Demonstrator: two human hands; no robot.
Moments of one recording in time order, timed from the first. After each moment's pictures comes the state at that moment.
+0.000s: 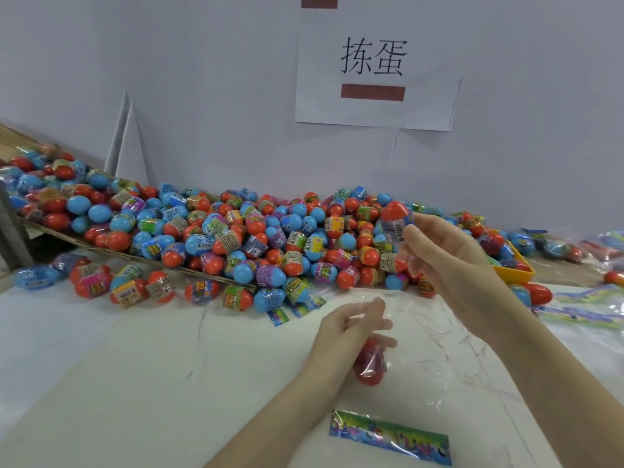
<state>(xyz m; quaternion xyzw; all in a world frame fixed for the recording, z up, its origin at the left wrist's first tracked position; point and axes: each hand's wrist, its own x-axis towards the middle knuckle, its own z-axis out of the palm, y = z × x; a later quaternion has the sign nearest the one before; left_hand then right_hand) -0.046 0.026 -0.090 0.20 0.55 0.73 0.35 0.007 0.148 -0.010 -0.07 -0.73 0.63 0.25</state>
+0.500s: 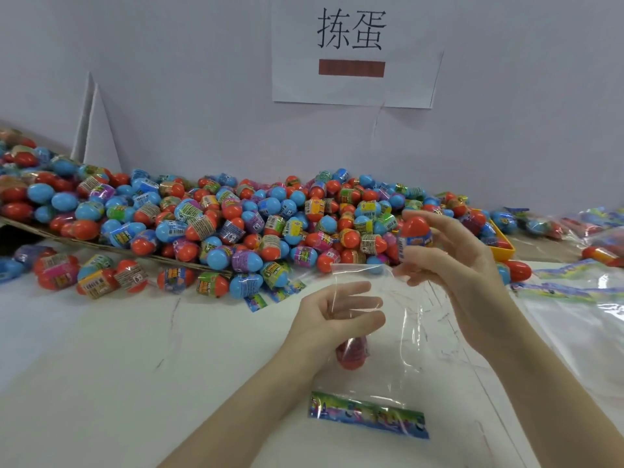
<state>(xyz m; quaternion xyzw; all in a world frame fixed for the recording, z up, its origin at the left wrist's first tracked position) -0.045 0.022 -0.091 0.27 0.55 0.72 0.32 0.036 0.151 -0.029 -0.10 -0.71 0.62 0.32</state>
